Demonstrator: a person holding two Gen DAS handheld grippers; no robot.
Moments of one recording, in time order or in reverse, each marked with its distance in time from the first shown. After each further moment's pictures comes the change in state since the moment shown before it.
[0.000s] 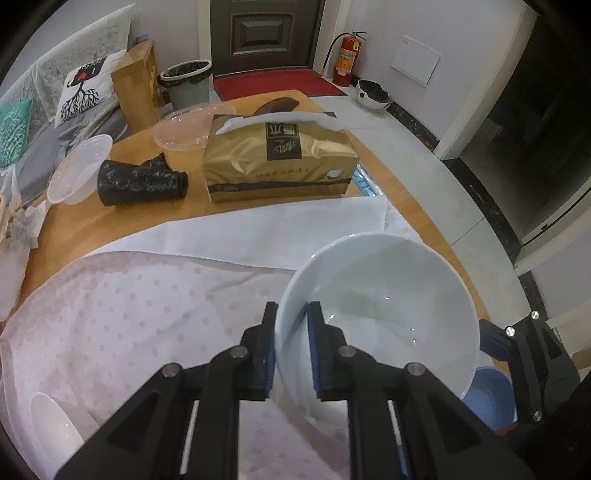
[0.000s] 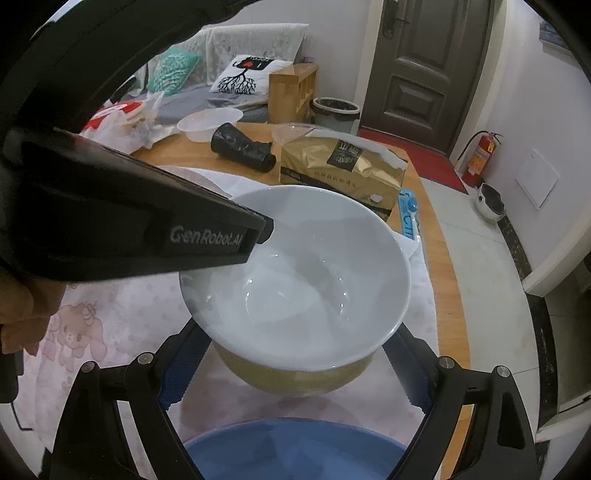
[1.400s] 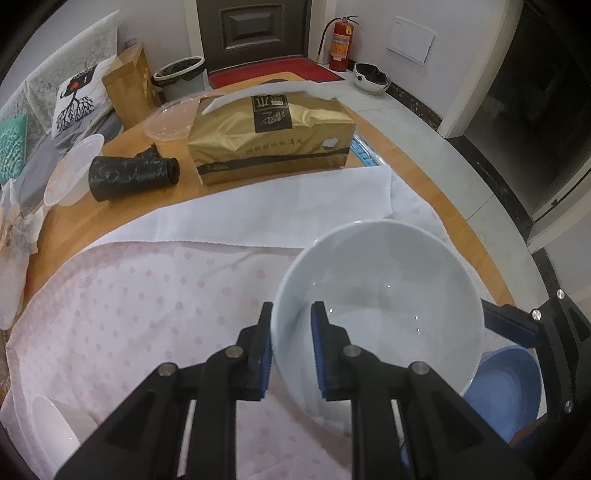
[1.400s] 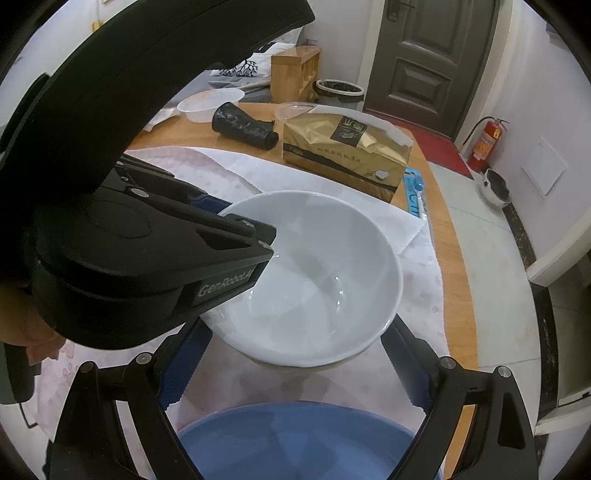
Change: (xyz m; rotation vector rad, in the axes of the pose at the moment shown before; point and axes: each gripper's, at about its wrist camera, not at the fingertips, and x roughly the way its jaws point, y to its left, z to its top) left arm 0.018 -0.012 -0.011 0.067 0.039 0.052; right arm 0.002 -0.002 -0.007 0.004 0.072 0.011
